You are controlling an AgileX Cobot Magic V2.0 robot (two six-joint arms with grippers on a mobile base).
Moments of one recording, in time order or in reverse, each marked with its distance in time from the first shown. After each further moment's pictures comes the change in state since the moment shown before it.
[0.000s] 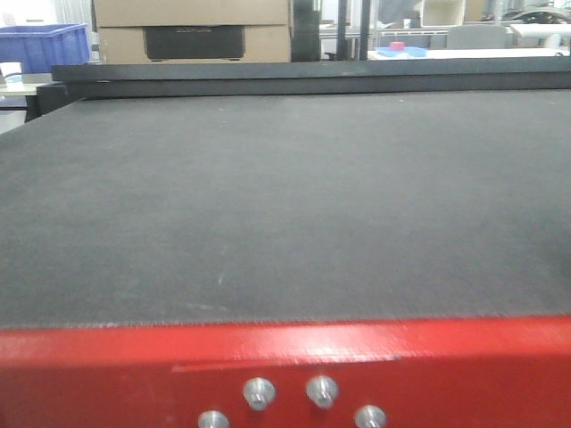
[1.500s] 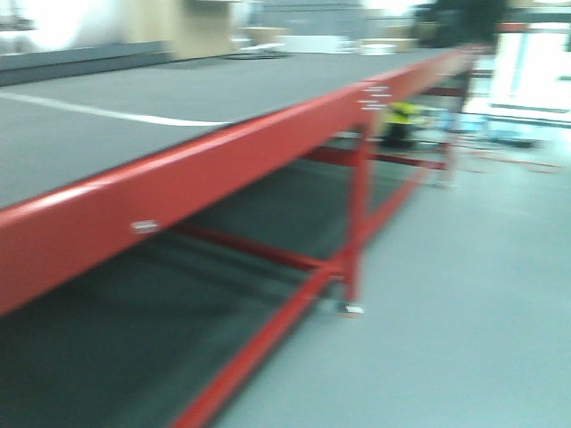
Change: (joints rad) left arm 0.000 0.000 0.000 0.000 -0.002 0.000; right arm 0.000 0.000 0.000 0.002 0.000 0.000
